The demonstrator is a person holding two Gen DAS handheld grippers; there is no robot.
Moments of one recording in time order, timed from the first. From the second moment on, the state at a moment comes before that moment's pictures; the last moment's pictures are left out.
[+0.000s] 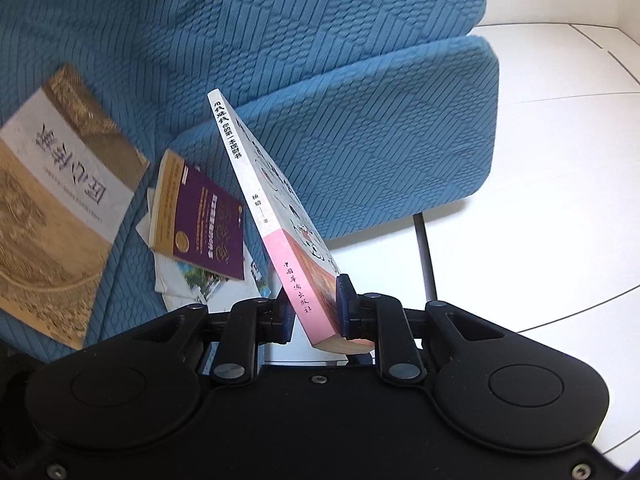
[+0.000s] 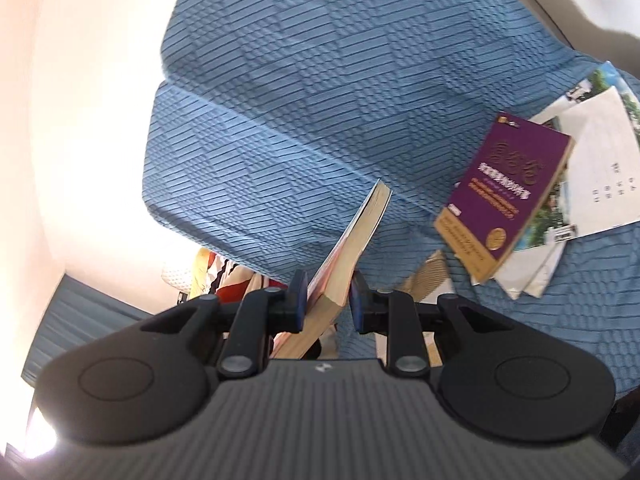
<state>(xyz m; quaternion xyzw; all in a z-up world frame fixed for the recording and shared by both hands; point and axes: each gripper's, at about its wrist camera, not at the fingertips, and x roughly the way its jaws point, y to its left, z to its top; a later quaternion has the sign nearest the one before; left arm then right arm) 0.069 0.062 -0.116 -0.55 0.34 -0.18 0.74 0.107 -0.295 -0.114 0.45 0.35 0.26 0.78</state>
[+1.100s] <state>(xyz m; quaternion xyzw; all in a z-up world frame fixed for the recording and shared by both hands) 0.088 0.157 -0.215 -0.54 0.39 -0.16 0.73 0.105 -0.189 -0.190 0.41 0.41 0.22 0.79</state>
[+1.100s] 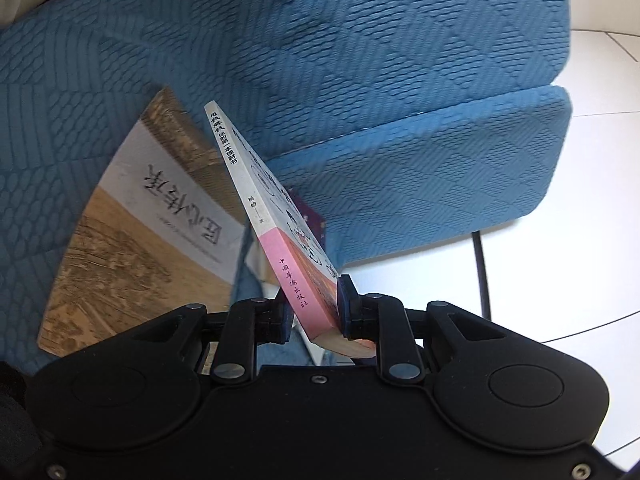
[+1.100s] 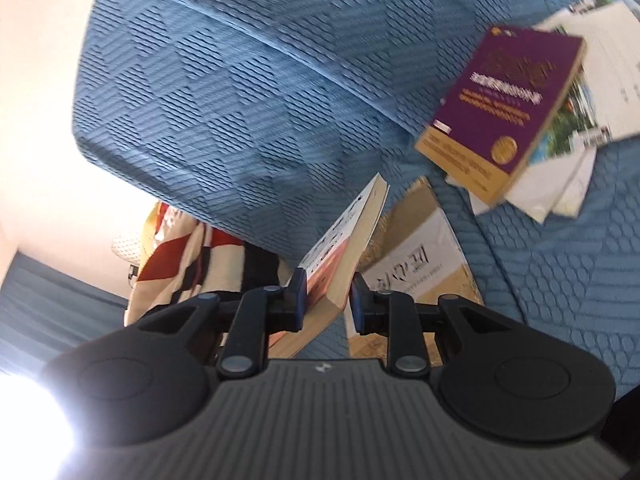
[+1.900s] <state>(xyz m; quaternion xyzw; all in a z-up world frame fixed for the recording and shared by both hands) 0.103 0.166 -0.255 -0.49 0.46 -0.10 0.73 0.097 -0.158 -0.241 0.36 0.47 0.19 0.78</state>
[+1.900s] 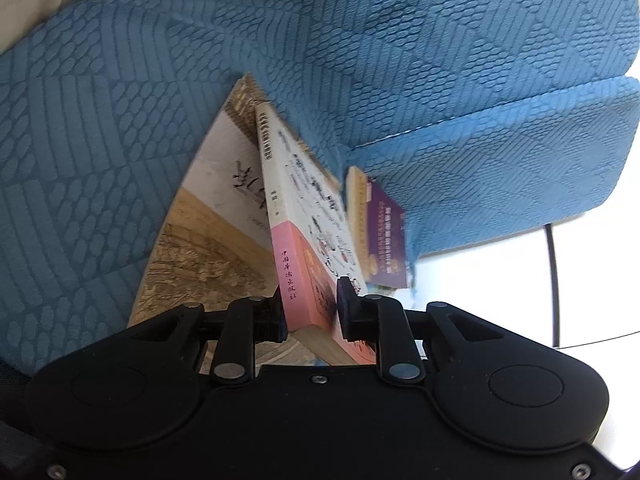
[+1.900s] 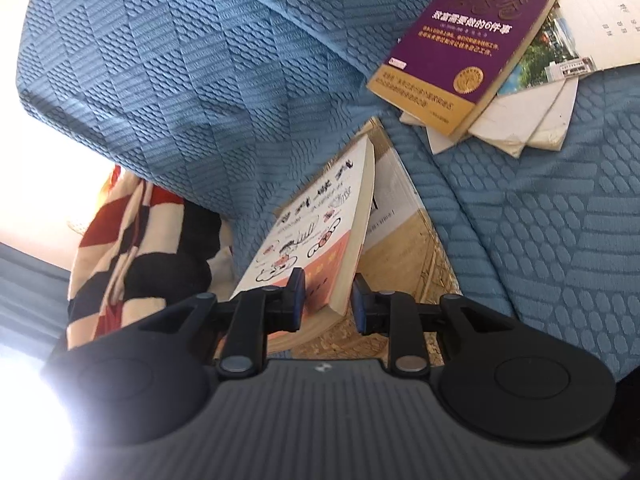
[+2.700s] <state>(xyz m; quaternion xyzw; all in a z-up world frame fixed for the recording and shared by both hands) 0.089 0.138 -0.242 -0.35 0.53 -0.01 0.78 0.082 -0.152 -0.252 0.26 0.53 0.16 0.79</state>
